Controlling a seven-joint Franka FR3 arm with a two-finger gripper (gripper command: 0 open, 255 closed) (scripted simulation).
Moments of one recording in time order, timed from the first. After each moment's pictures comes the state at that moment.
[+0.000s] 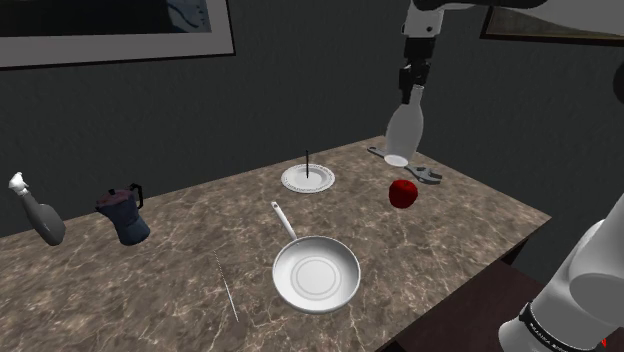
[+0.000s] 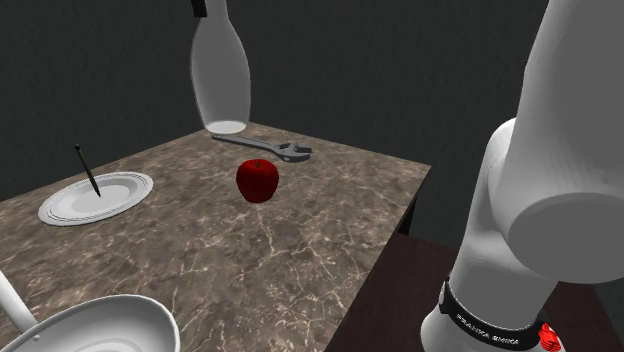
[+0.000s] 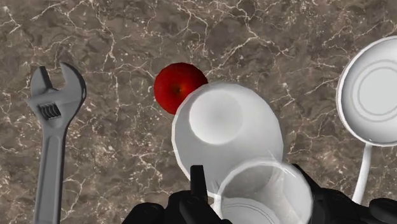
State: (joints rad) arm 0.00 0.00 -0.16 -1.46 -0.01 1.43 -0.28
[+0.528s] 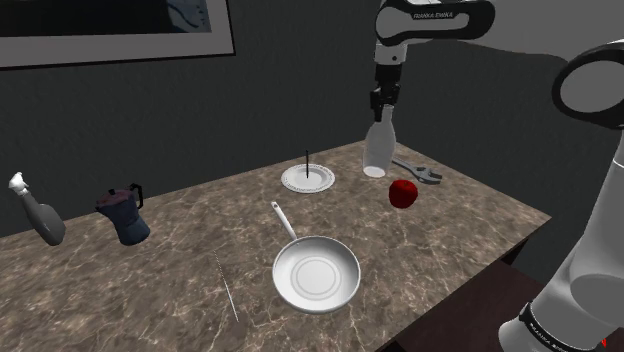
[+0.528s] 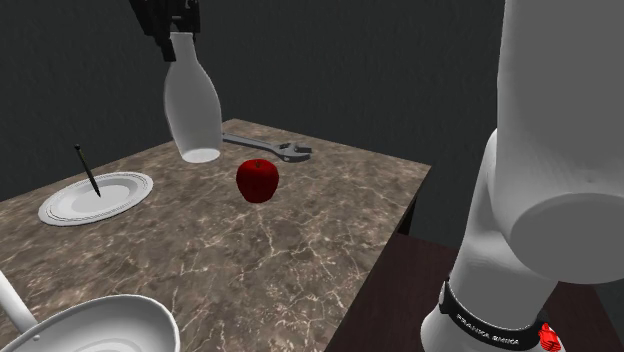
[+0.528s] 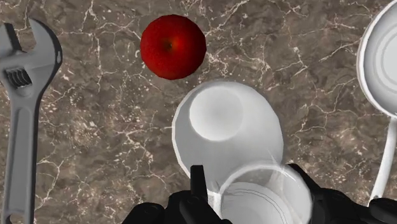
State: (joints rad) arm 0.01 0.19 -0.15 -1.41 0.01 1.56 -0.24
